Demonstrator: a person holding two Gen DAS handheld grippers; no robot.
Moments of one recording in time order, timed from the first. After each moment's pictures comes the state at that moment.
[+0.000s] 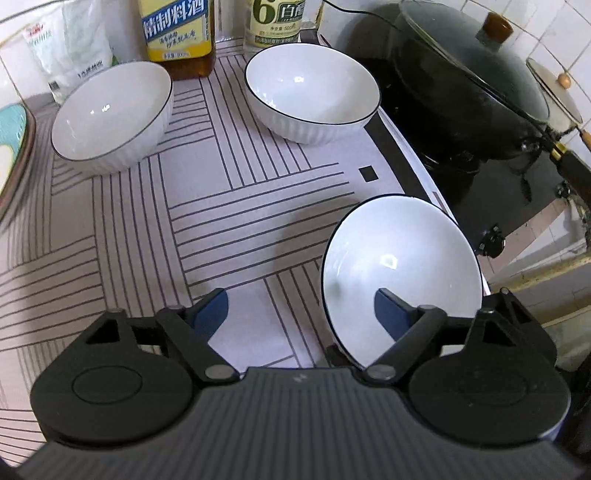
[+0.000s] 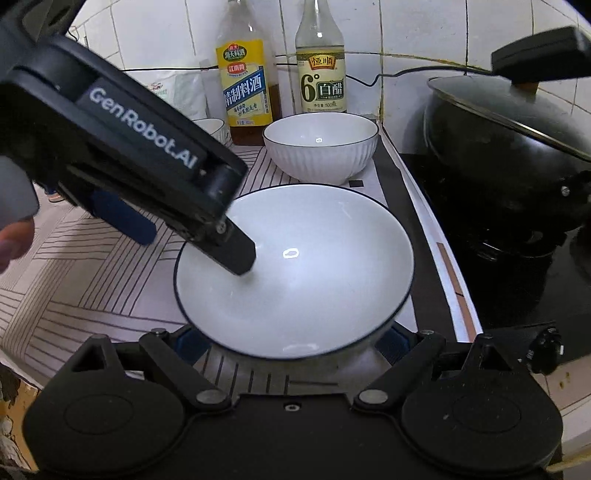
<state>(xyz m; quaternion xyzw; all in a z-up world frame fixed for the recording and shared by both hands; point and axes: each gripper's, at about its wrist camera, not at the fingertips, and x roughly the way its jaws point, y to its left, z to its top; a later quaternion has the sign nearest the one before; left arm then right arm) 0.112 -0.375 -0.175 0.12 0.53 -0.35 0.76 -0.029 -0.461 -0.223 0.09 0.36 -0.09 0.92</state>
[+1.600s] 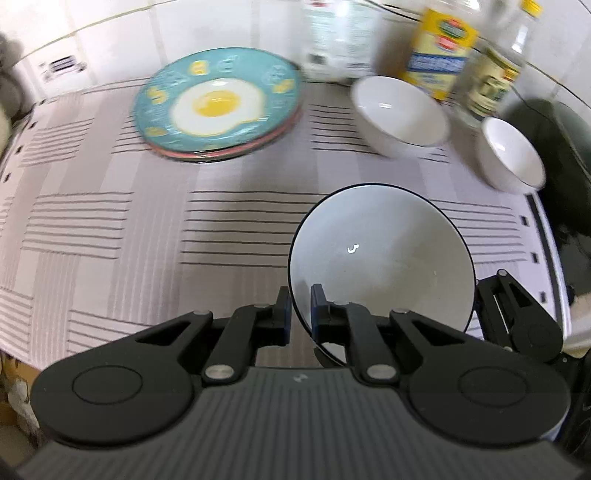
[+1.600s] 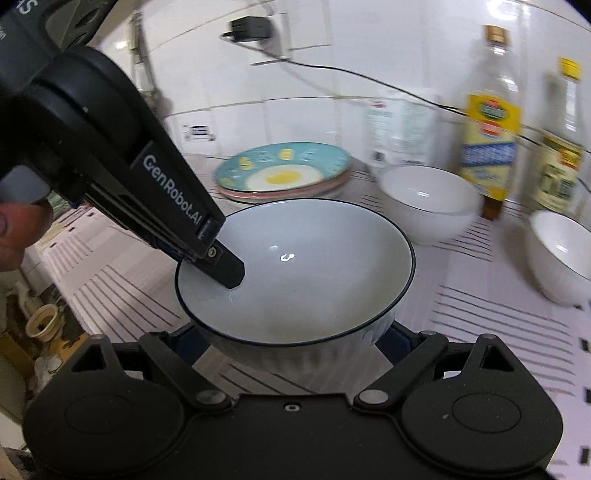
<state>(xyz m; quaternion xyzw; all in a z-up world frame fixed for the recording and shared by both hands) 0.140 -0.169 -0.153 0.04 0.52 -0.18 0.83 0.051 -0.313 -0.185 0.01 0.33 0.13 0.93</state>
